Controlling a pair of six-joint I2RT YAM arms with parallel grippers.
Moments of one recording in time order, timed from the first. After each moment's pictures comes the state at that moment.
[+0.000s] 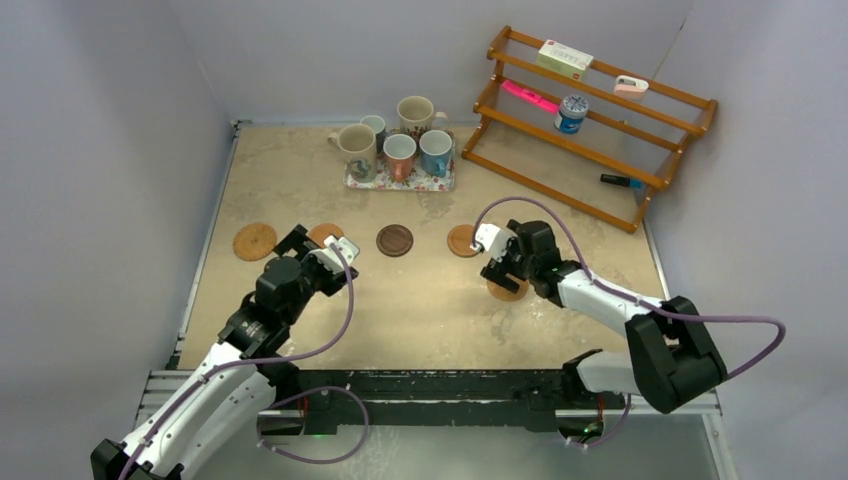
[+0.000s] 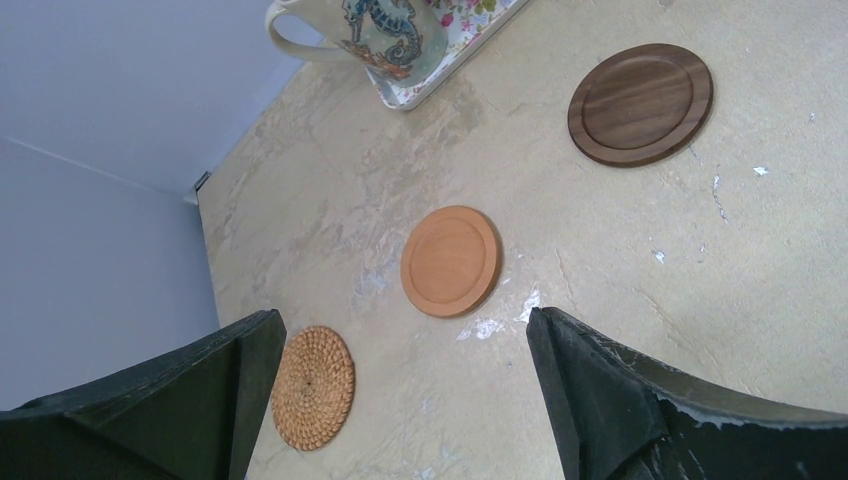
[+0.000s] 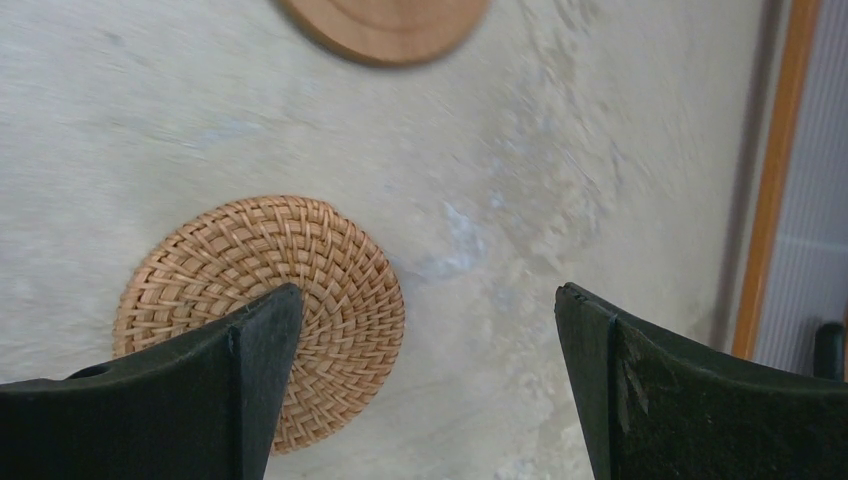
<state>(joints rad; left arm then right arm) -0.52 0.55 0.43 -0.18 -0.25 0.55 0.46 1.30 0.53 -0.02 -0.02 -0.72</state>
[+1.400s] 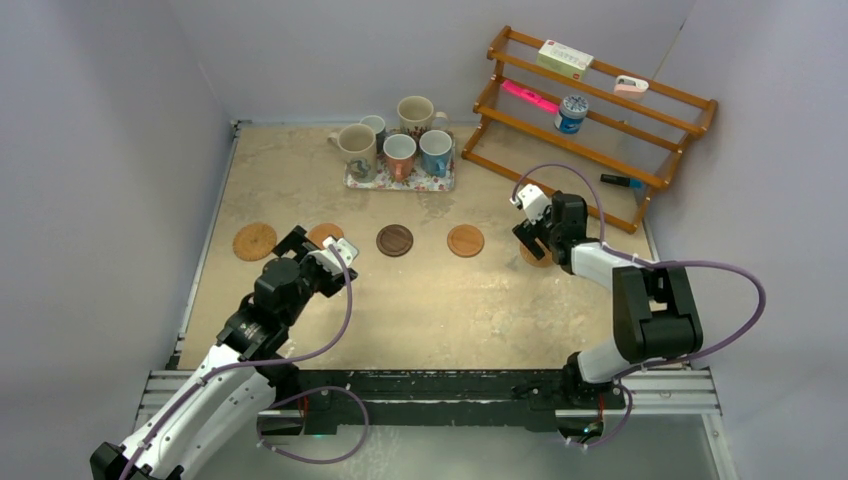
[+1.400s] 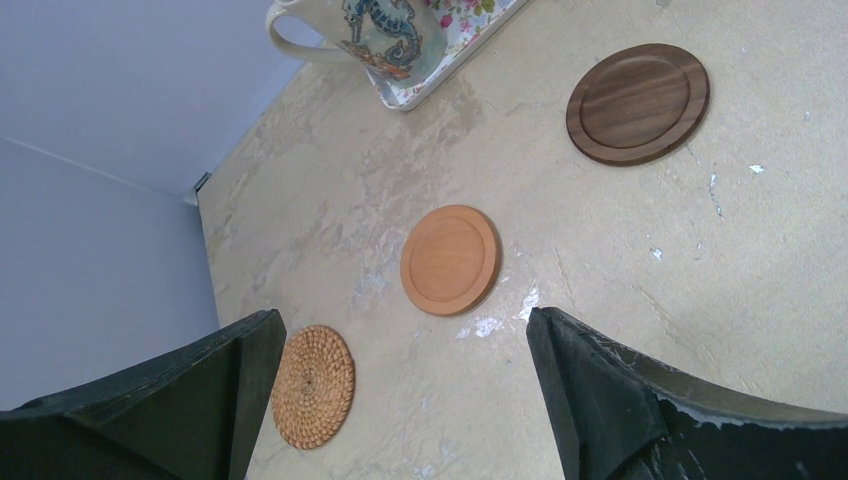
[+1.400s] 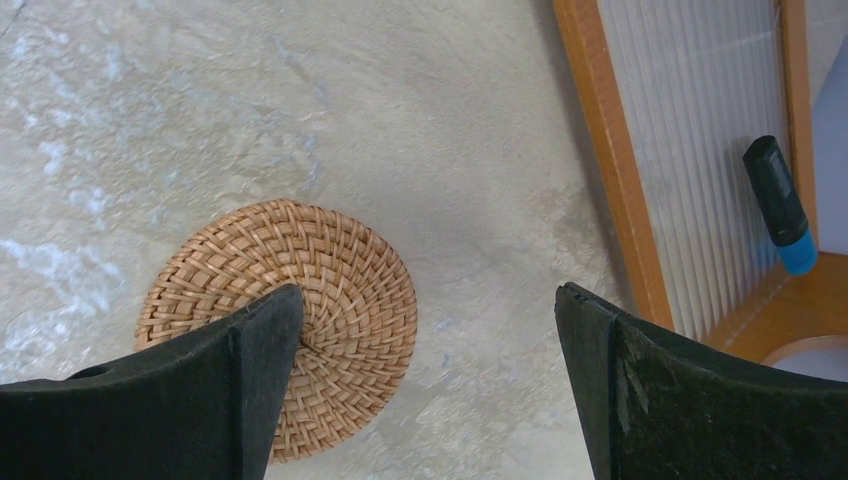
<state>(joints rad) -0.52 0.53 0.43 -0.20 -0.24 0.55 0.10 1.51 0.66 0.14 0.03 -0.67</state>
